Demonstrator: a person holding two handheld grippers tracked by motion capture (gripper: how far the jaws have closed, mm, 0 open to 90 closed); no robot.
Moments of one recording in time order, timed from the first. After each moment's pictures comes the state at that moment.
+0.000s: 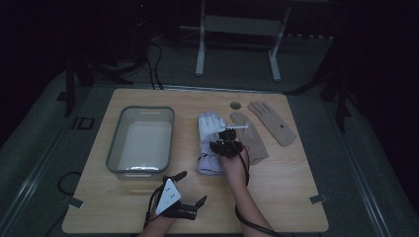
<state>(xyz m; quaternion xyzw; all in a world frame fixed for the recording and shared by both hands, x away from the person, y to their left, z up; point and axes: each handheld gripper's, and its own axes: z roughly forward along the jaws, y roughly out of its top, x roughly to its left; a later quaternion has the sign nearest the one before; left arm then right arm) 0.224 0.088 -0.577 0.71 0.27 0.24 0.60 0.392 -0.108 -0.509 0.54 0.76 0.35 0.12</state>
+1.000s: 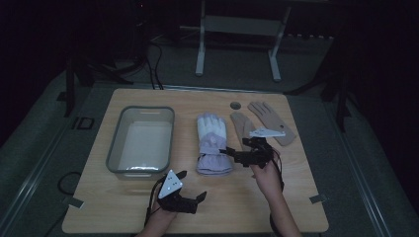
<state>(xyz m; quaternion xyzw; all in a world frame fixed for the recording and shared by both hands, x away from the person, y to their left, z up) 0.241 0.085 -0.554 0.74 0.34 0.17 0.55 0.352 -0.195 -0.471 0.41 0.78 0.45 0.13</state>
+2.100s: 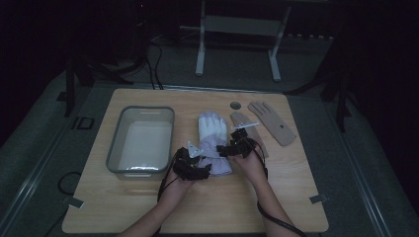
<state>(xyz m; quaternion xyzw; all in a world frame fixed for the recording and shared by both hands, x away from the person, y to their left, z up) 0.320 0.047 -0.537 0.79 0.45 0.18 0.37 0.416 -0.155 -0.526 0.46 0.82 0.34 0.09</state>
